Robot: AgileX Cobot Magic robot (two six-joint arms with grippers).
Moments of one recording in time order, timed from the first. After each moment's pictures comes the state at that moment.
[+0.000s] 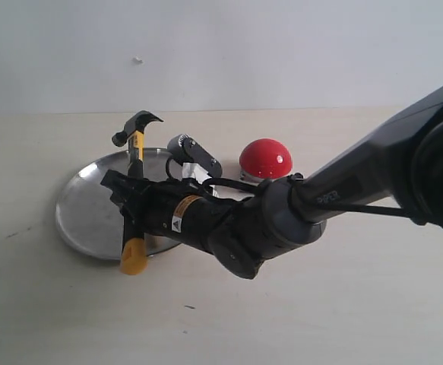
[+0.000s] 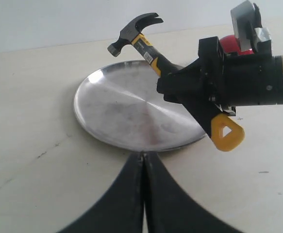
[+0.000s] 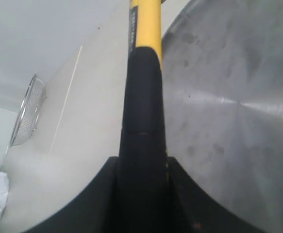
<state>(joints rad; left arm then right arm) -0.38 0.42 -0.03 -0.42 0.04 0.37 0.80 2.24 -1.16 -0.09 -0.64 1.14</state>
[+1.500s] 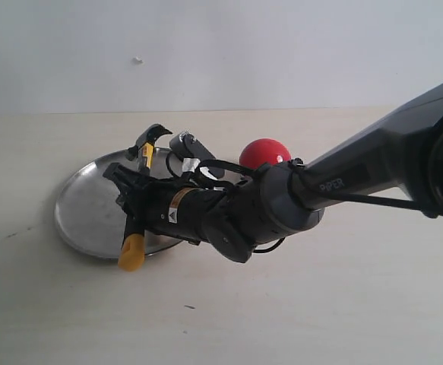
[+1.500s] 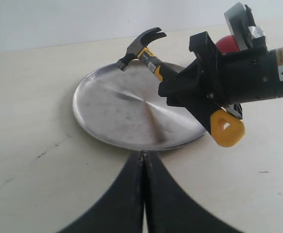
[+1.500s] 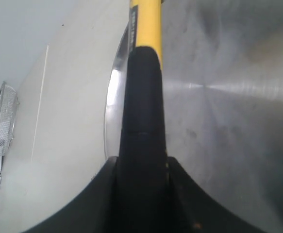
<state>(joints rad) -0.38 0.42 -0.03 -0.42 0.04 0.37 0.80 2.22 -1.21 -0.08 -0.43 1.24</state>
